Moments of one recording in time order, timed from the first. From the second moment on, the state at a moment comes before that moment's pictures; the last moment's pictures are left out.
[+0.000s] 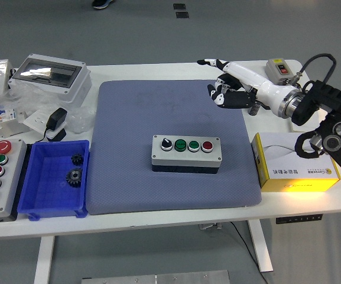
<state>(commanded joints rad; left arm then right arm) 0.05 0.04 -1.55 -0.20 1.34 0.07 0.36 0.46 -0.40 1.15 1.54 -1.35 0.13 -0.15</state>
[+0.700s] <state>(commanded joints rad) 0.03 0.06 -1.58 -0.20 1.40 0.06 0.36 0.14 -0.25 1.33 1.45 -1.02 -0.25 0.30</state>
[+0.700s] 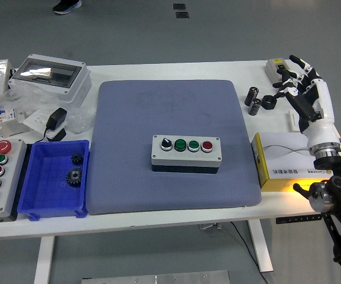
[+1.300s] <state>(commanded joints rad) 0.03 0.08 -1.59 -0.20 1.41 0.07 0.36 0.12 -0.25 1.37 1.41 -0.95 -0.25 0.33</state>
